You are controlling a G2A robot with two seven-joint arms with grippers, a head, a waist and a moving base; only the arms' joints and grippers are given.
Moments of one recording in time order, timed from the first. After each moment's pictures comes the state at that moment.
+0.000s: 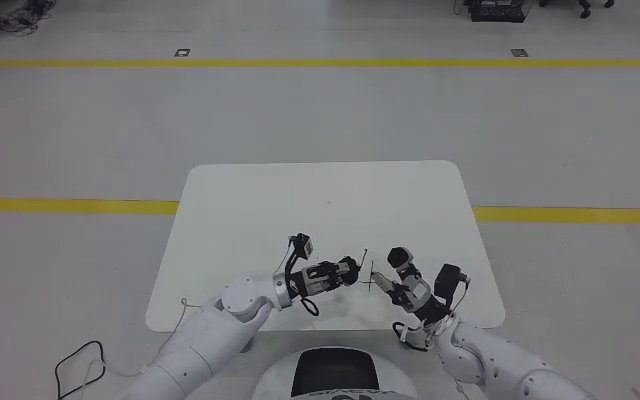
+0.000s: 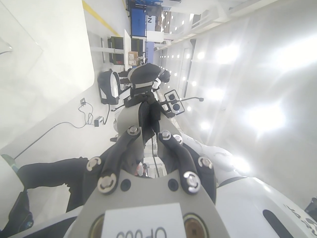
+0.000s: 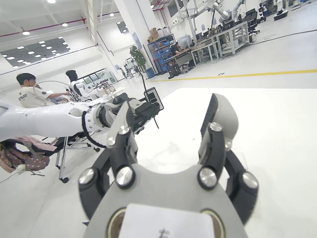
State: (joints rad) left arm 1.34 -1.17 -0.82 -1.33 -0.61 -0.34 -0.77; right arm -1.44 -0.79 0.54 -1.50 -0.71 -0.34 -0.86
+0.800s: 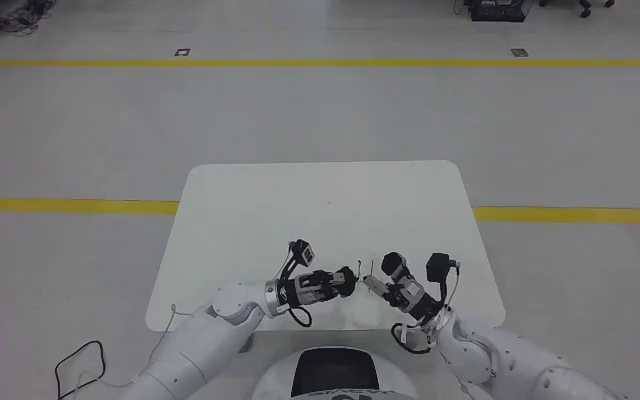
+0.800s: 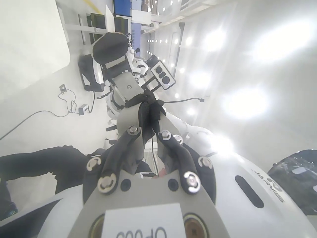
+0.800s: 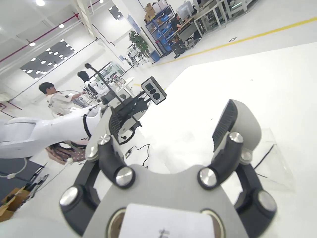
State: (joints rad) left arm 1.39 -1.15 -0.87 -1.37 -0.70 -0.34 -0.94; right arm -1.36 -0.68 0.44 -1.68 -0.36 -0.34 -0.56
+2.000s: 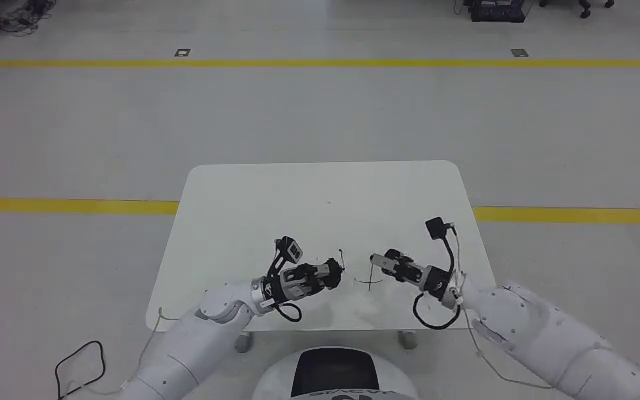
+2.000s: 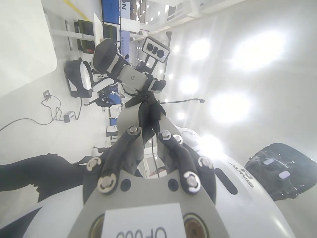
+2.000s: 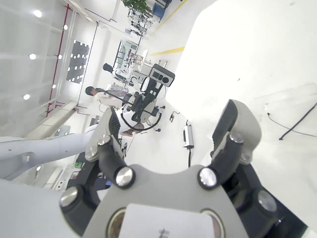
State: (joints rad) left arm 1.43 -1.13 -0.94 -1.38 -0.80 -0.34 -0.97; right arm -1.41 -0.62 0.78 -1.79 0.26 -0.34 0.27
